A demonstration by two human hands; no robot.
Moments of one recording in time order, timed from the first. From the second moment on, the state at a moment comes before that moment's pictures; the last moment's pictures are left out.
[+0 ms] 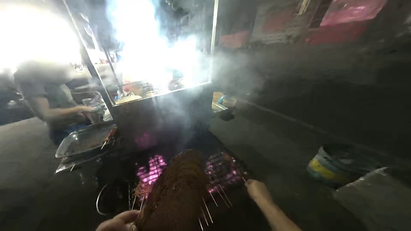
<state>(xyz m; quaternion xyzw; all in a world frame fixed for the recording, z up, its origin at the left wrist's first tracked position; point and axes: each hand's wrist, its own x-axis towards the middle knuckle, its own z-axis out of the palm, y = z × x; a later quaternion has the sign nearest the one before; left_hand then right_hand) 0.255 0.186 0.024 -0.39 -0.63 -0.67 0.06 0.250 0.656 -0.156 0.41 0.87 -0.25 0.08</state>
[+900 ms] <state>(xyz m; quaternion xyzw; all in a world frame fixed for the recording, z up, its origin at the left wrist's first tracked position) 0.247 0.182 -0.015 -0.35 -0.66 -0.65 0.12 0.246 0.575 -0.163 0.31 0.91 -0.25 0.09</state>
